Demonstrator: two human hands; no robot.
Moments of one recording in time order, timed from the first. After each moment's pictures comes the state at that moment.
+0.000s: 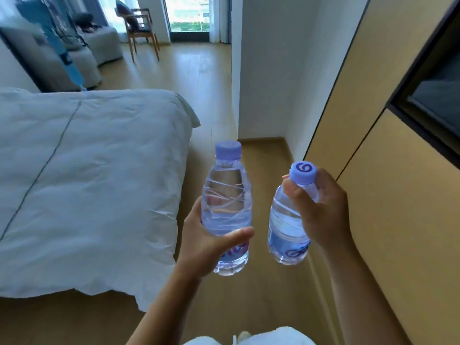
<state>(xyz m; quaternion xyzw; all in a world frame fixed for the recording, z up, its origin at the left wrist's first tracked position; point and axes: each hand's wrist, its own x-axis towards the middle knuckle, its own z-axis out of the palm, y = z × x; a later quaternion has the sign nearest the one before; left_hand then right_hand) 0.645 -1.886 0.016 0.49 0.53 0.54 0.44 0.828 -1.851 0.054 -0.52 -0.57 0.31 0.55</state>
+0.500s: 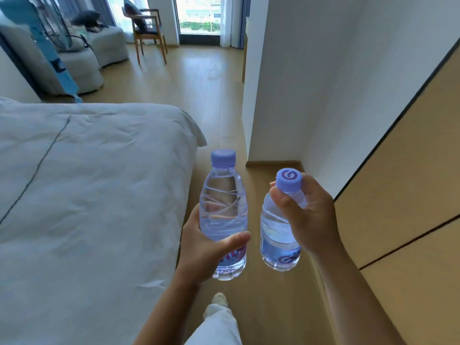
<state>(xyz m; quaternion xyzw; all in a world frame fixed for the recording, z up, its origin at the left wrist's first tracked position) 0.576 -1.604 -0.003 0.46 0.55 0.55 0.43 0.745 -1.560 0.040 -0.47 -0.64 0.32 0.52</state>
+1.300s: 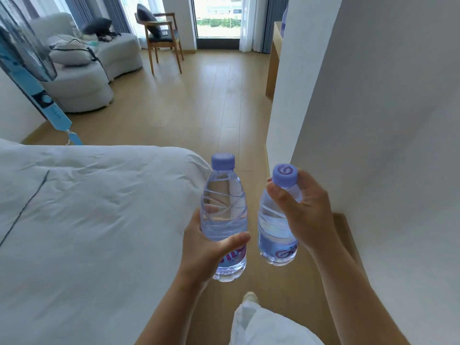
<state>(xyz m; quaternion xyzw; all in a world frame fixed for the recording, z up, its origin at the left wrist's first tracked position) 0.452 -1.115 -0.009 0.43 0.60 0.54 0.41 0.612 -1.054 0.042 -0.45 -0.65 0.36 0.49</state>
